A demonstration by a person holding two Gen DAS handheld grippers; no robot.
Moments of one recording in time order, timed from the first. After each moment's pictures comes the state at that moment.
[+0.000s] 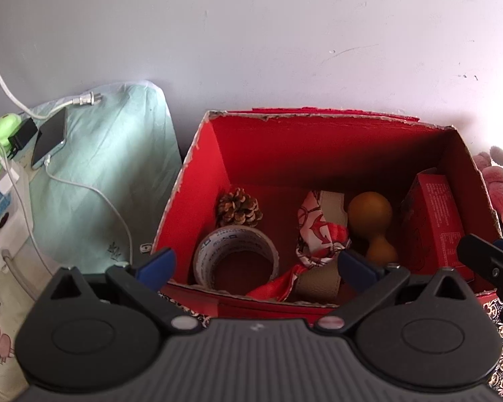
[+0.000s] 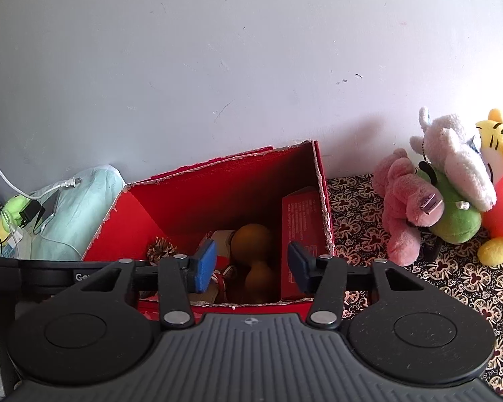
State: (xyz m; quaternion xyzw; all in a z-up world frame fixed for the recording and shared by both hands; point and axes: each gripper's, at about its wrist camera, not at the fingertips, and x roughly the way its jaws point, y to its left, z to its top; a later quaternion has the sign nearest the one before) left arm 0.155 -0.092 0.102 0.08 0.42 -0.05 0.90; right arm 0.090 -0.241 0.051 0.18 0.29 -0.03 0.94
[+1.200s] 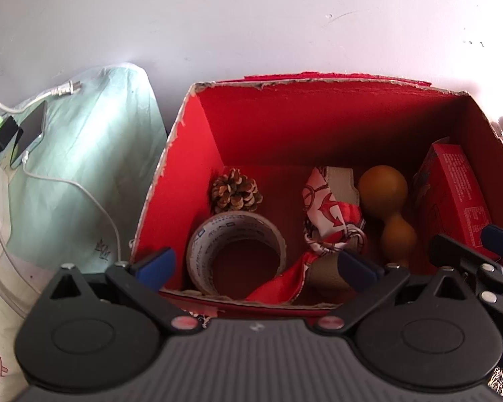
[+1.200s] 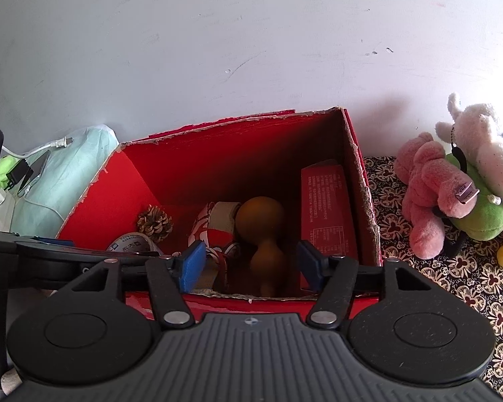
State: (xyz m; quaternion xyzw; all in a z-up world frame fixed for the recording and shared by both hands) left arm 0.173 -0.091 0.073 0.10 0.45 -0.06 0.89; right arm 0.117 -0.221 0.025 0.14 0.33 -0.02 0.93
